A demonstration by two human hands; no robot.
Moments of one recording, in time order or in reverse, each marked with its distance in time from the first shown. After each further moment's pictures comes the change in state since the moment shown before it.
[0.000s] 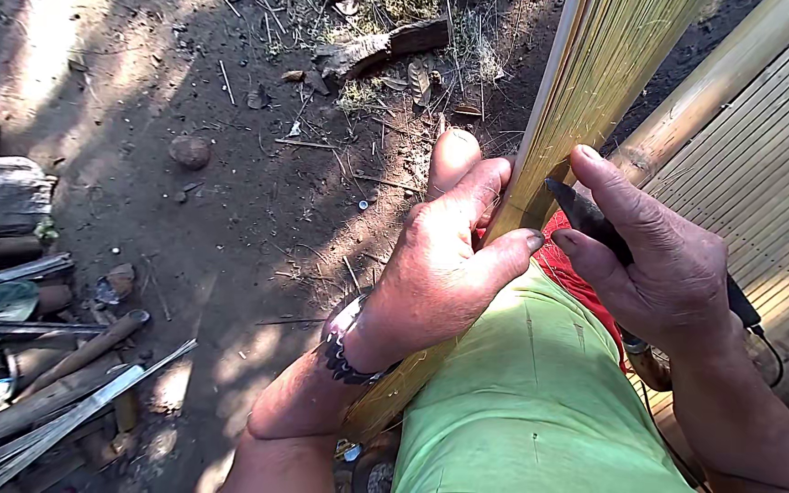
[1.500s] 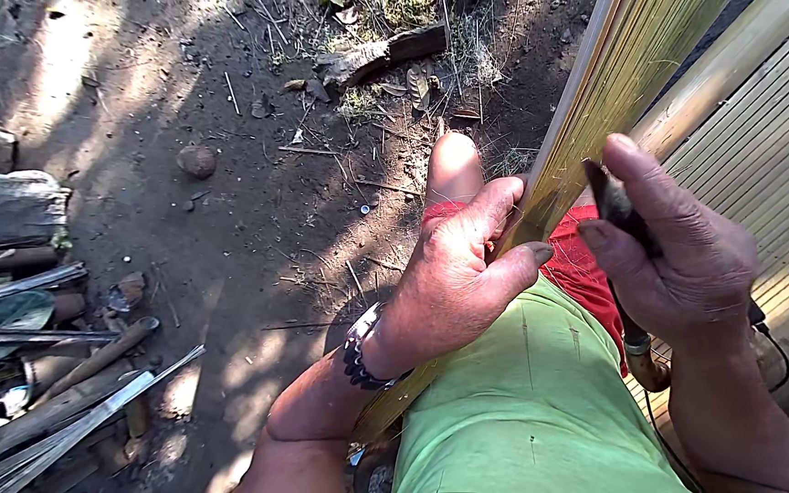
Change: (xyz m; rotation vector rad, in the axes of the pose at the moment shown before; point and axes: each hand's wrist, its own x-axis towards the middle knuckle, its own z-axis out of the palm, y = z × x) left_hand 0.001 -0.006 0.015 -0.016 -0.026 0.032; right_hand -0.005 0.009 -0.010 0.071 0.099 0.008
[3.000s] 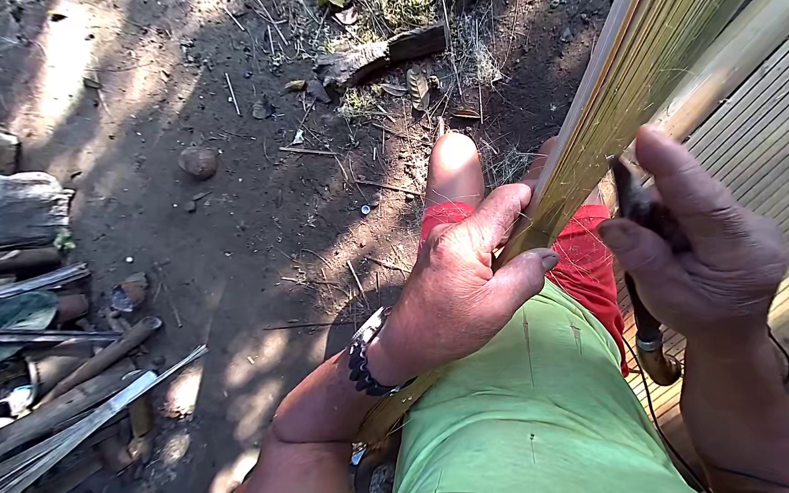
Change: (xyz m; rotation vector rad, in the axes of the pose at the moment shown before) left_hand -0.002 -0.001 0.004 0.078 0.013 0.011; right_hand -0.002 0.013 -0.009 0.101 0.015 -0.033
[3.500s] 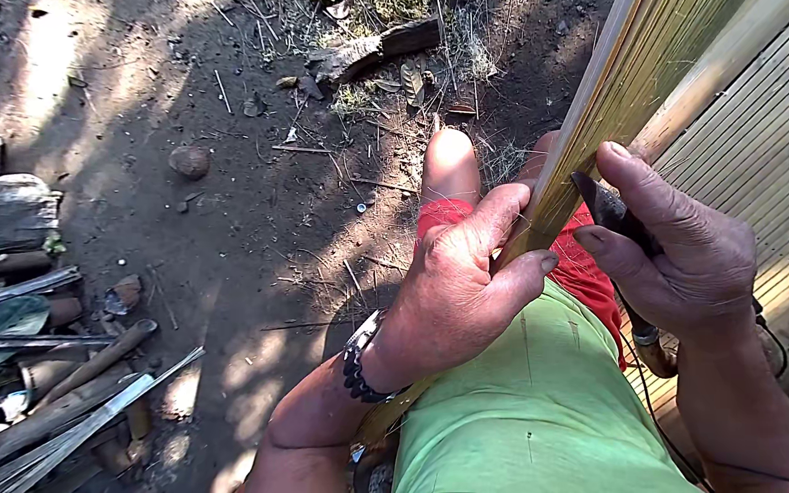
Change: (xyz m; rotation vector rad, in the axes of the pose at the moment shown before) left_hand 0.000 0.002 0.001 0.024 -0.009 0.013; right_hand -0.003 -0.001 0.005 -0.064 -0.050 -0.011
